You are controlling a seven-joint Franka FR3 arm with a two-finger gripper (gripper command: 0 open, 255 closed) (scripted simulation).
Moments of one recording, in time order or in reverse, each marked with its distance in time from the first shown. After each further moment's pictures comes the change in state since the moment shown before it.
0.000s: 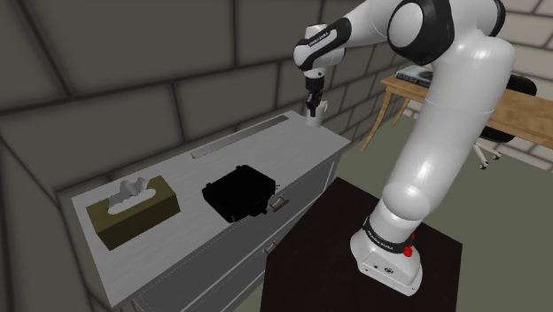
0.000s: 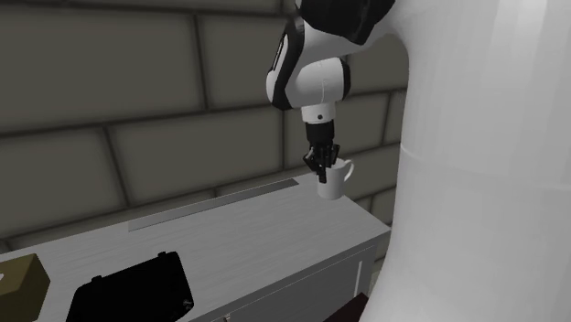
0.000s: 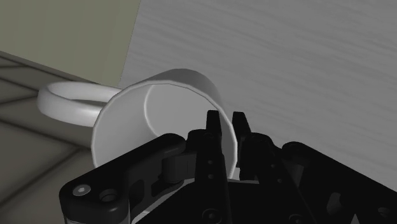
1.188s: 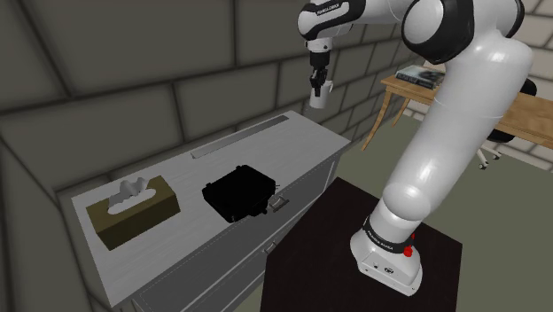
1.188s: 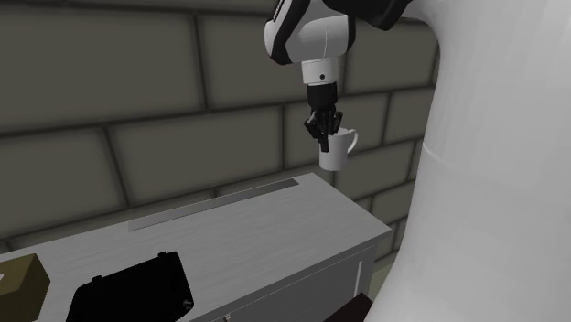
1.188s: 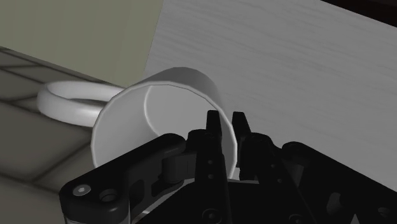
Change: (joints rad) arm 0.009 -0.079 0.001 0.158 -0.024 -0.232 -0.002
